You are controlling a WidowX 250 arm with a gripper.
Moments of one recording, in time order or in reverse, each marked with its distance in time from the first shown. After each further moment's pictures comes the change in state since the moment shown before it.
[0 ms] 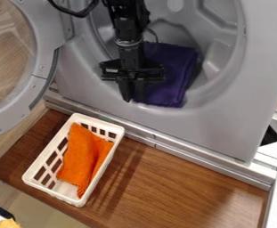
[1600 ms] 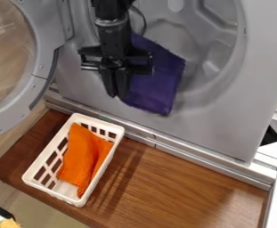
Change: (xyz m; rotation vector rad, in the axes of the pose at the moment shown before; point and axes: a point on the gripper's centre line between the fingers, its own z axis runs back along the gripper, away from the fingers) arm -0.053 0.002 0.057 -0.022 0.057 -0.075
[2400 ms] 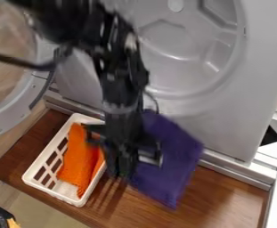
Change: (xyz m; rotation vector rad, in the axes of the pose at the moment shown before) arm -0.097 -0.028 -0.055 -0.024 0.135 -0.166
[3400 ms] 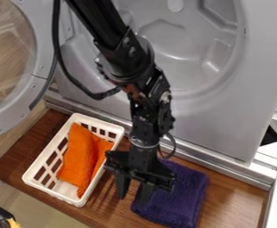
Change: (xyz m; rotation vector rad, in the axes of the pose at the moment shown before) arm 0.021 -0.005 -0.058 0.146 0.058 0.056
